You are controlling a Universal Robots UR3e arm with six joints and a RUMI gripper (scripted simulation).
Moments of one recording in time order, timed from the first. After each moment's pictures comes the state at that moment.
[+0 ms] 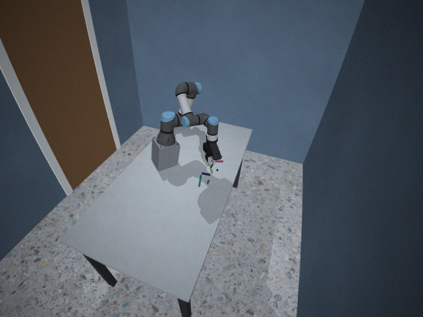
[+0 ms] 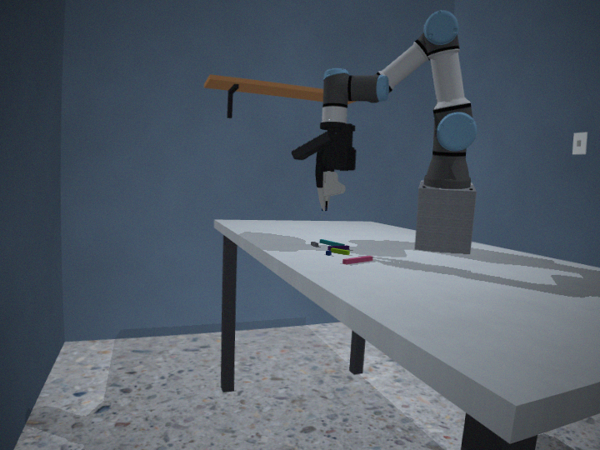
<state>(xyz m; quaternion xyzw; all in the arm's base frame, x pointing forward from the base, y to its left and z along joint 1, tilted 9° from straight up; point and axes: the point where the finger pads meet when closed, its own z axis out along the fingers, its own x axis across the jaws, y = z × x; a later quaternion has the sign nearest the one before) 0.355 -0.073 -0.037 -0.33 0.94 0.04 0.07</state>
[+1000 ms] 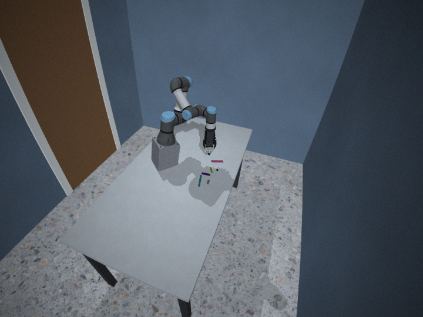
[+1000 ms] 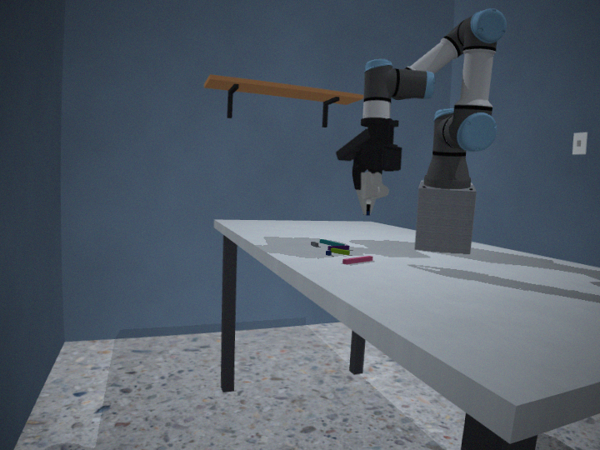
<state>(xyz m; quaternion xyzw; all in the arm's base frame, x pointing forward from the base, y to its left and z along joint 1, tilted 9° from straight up) 0.308 0.049 -0.028 -0.13 0.99 0.05 0.06</state>
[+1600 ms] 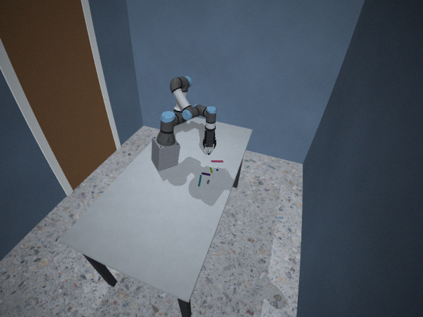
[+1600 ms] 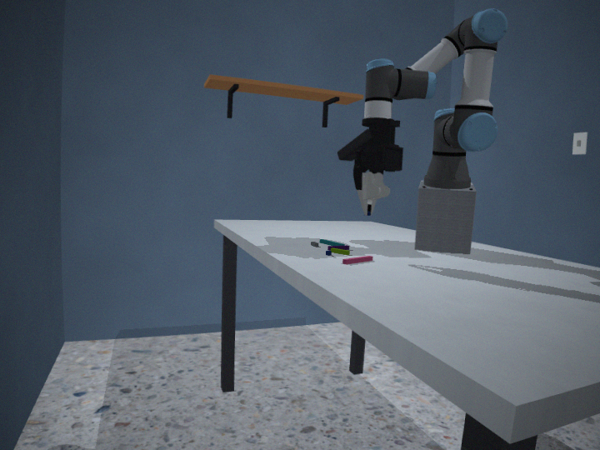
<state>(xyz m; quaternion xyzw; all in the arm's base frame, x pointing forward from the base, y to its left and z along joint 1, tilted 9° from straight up) 0.307 0.051 -0.028 -0.12 0.99 0.05 0.06</state>
